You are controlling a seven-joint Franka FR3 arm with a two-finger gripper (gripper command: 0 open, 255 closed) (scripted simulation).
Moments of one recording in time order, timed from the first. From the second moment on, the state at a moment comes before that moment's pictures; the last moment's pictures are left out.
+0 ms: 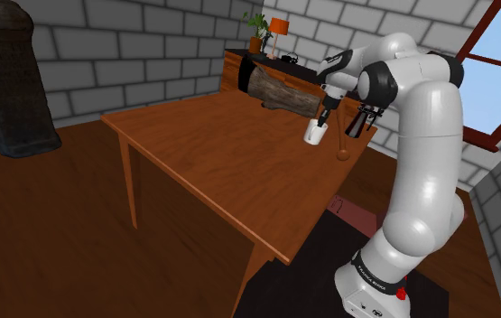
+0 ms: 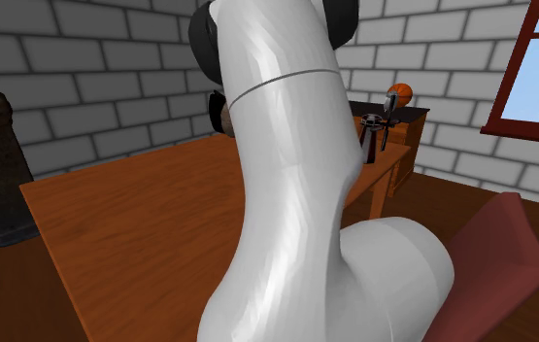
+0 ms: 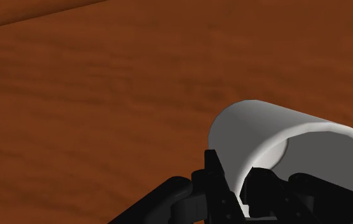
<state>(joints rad) -0.24 0.53 -0.71 -1.59 0.42 1.94 -1.25</state>
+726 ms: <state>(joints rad) -0.24 0.55 -0.70 -1.61 0.45 1.99 -1.27</state>
